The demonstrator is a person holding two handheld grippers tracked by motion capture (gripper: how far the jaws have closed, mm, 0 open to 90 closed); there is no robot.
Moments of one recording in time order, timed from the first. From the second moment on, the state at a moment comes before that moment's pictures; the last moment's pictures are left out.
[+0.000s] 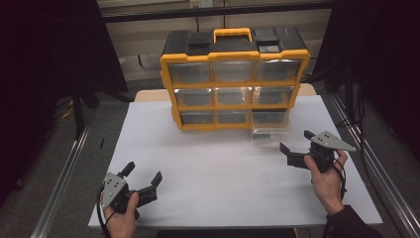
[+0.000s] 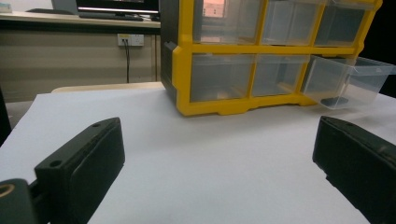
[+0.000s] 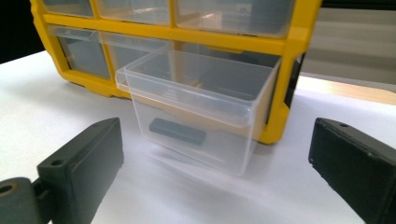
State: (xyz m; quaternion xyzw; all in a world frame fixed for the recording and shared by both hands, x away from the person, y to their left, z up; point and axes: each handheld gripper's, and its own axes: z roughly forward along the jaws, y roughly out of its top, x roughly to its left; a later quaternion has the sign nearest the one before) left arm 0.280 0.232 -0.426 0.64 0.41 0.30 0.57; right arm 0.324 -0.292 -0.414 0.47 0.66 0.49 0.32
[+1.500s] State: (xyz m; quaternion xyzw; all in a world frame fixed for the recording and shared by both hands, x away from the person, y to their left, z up) left arm 0.278 0.234 -0.427 0.64 0.41 0.31 0.57; right arm 0.275 -0.306 -0.436 0.47 0.66 0.50 0.31
